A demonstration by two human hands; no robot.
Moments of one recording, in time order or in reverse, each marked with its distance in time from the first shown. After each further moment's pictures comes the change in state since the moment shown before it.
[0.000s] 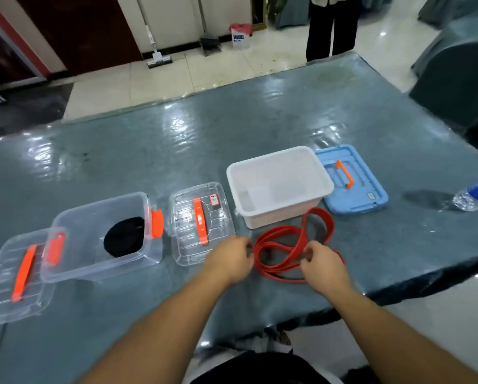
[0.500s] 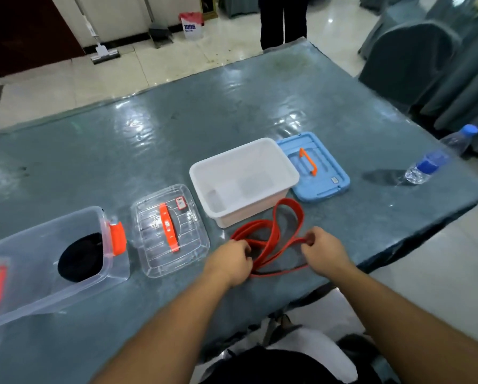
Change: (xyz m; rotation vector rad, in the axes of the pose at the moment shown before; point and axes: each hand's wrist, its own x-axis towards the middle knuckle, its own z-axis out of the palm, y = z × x) left_hand 0.038 0.027 0.045 0.008 -0.126 0.089; right_hand 0.016 0.041 -0.032 0.101 0.045 0.173
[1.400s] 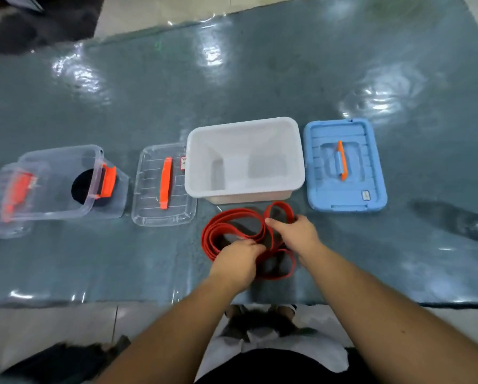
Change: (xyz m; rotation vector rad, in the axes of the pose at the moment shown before) left_hand 0.044 0.105 0.067 -0.050 0.034 -0.172; right_hand 0.141 0.007 0.012 0.304 -0.432 0.107
